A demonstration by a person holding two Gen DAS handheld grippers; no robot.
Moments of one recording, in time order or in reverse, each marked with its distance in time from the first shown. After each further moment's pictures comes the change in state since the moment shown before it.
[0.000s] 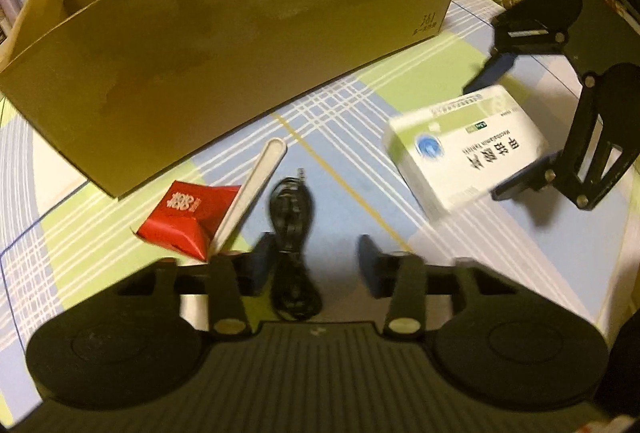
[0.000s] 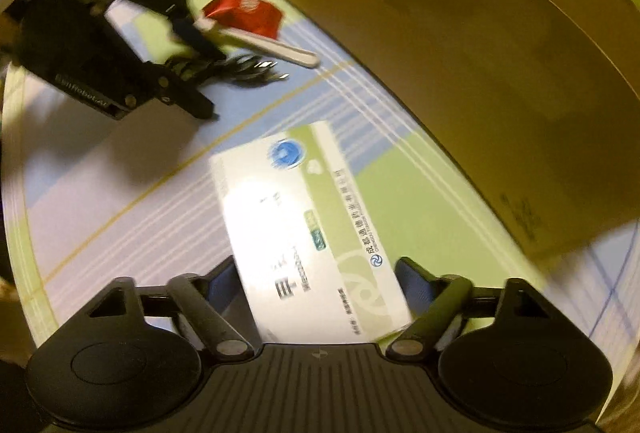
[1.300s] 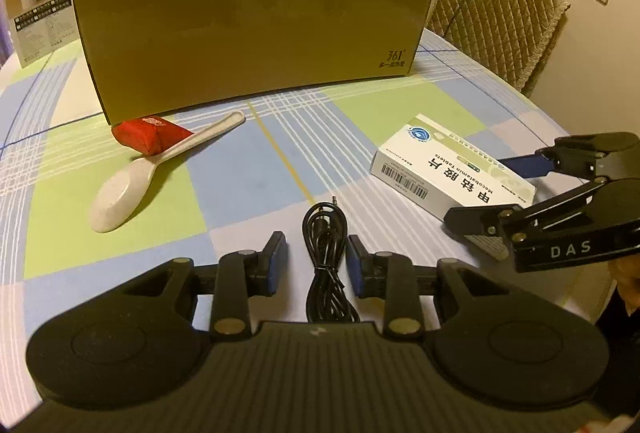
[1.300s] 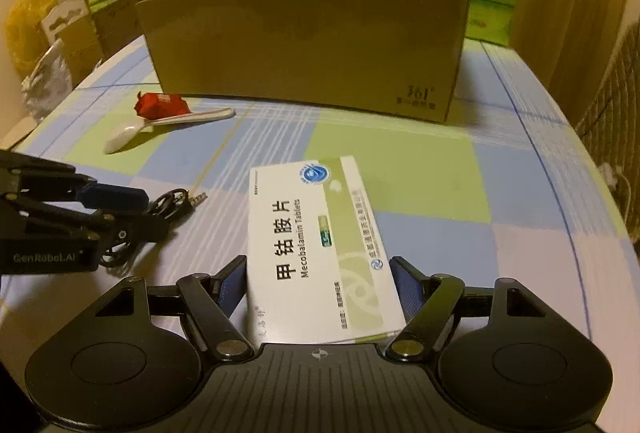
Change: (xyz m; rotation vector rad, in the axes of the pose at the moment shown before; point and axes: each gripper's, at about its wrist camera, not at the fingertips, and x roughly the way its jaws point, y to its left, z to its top) left arm -0.019 -0.066 -0.068 -0.197 -0.266 0.051; right arm -0.023 0.088 -0.087 0.593 -0.381 -0.297
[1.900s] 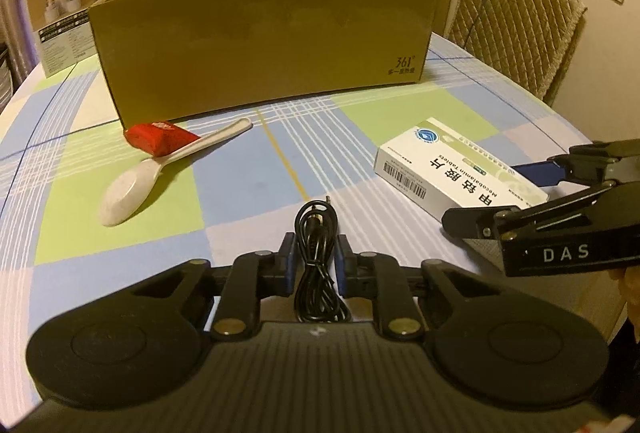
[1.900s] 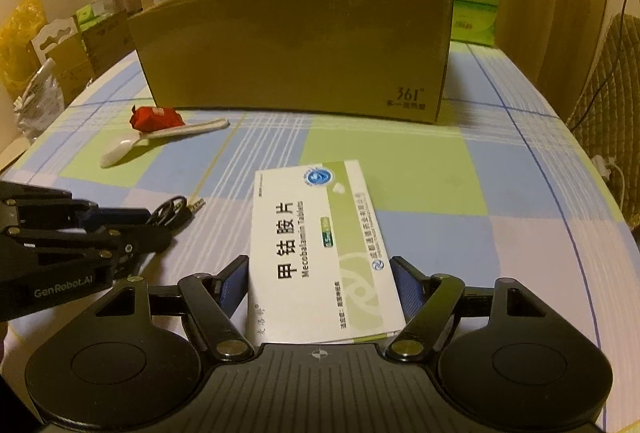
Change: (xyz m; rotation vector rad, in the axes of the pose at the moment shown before) left arm -0.001 -0.017 -0.011 -0.016 -0.053 0.091; right arm -0.004 0.004 -0.005 0.029 -0.055 -0.017
